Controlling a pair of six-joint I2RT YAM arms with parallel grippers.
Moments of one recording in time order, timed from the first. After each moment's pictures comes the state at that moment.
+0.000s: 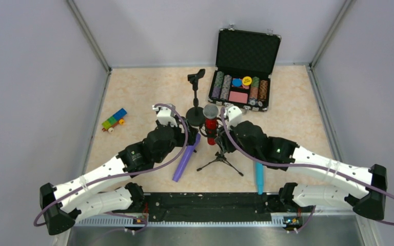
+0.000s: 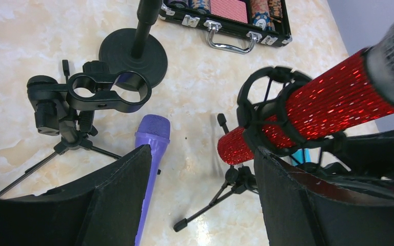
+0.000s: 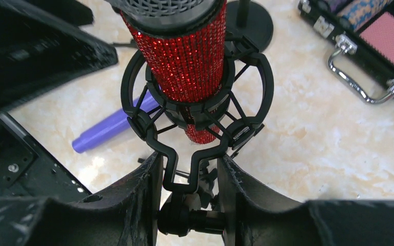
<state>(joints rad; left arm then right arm) -0.96 0.89 0.77 -0.28 -0.48 -0.65 1.09 1.04 0.90 -0.38 0.33 0.29</state>
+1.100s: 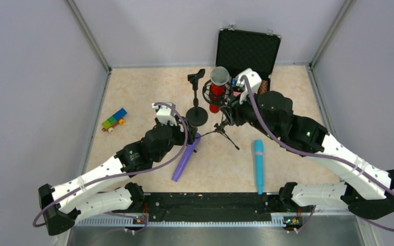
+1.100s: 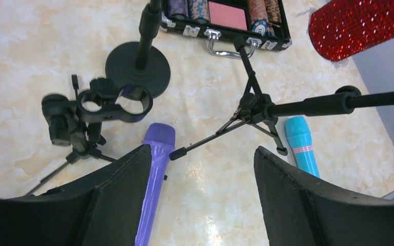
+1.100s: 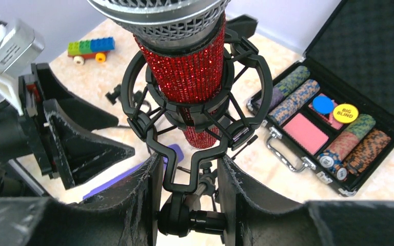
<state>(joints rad) -0.96 0.86 0.77 -0.27 -0.48 -0.61 1.04 1.08 1.38 -0.56 0.36 0.10</state>
